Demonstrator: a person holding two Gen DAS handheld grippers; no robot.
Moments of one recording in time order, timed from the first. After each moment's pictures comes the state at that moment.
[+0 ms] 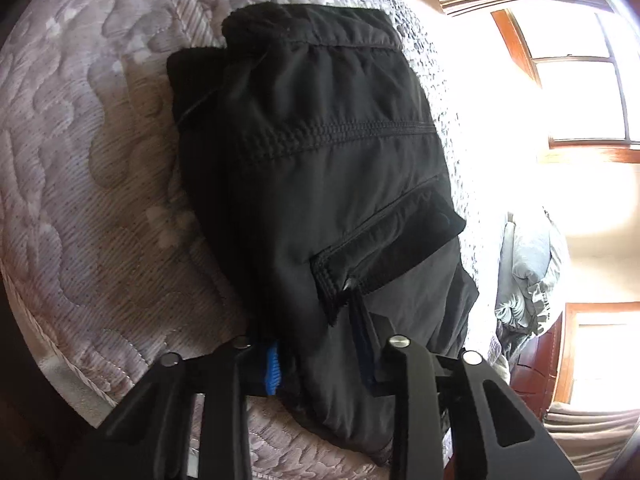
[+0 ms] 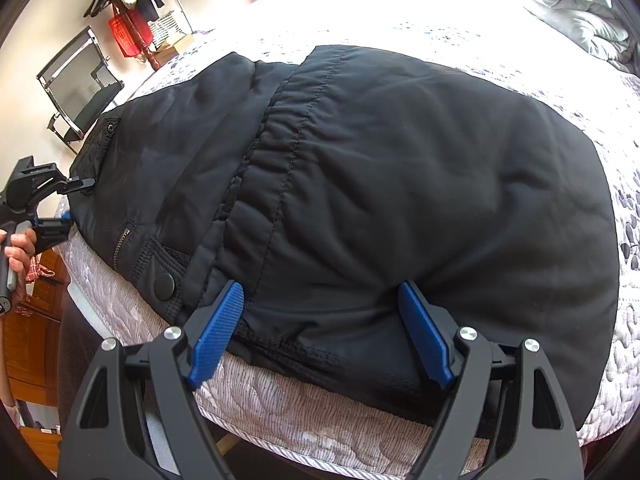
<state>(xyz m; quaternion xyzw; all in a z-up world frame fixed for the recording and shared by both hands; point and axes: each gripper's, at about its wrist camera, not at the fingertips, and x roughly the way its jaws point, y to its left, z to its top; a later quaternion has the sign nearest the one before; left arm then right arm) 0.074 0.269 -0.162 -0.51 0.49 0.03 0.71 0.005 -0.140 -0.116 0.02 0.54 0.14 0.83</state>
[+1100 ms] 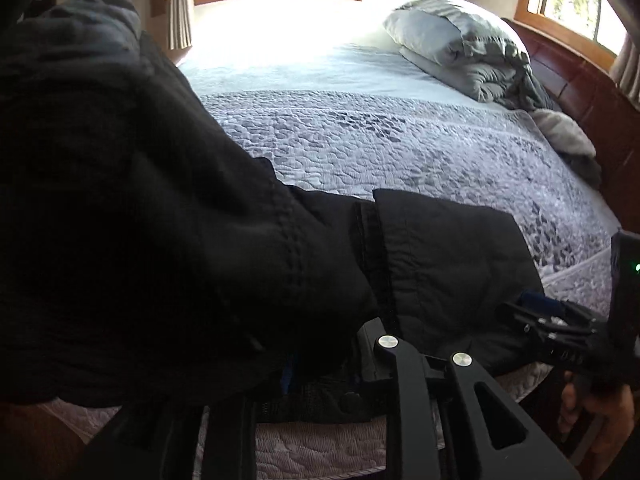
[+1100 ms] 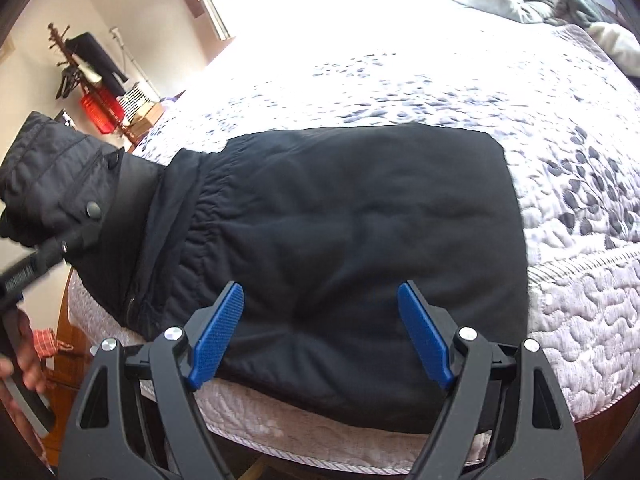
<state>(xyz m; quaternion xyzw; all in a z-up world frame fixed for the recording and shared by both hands) 0.047 -0.016 -0.038 0.03 0.46 -0.12 0.88 -0.005 -0.236 -0.083 0.13 0.49 0.08 0.86</state>
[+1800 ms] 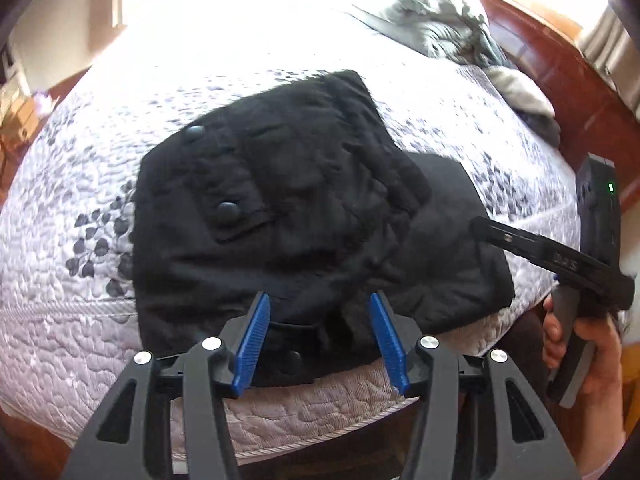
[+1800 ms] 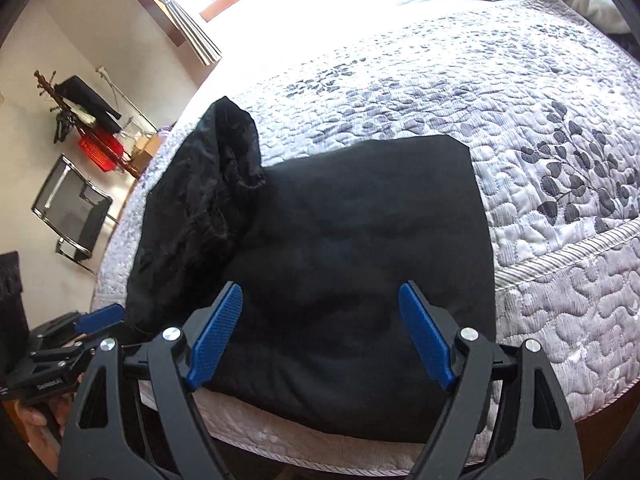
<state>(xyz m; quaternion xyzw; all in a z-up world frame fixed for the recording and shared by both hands) 0.027 -0.007 -0.032 0.00 0.52 -0.21 0.83 0.003 -0.274 -0.068 0.21 0.47 0.10 0.85</state>
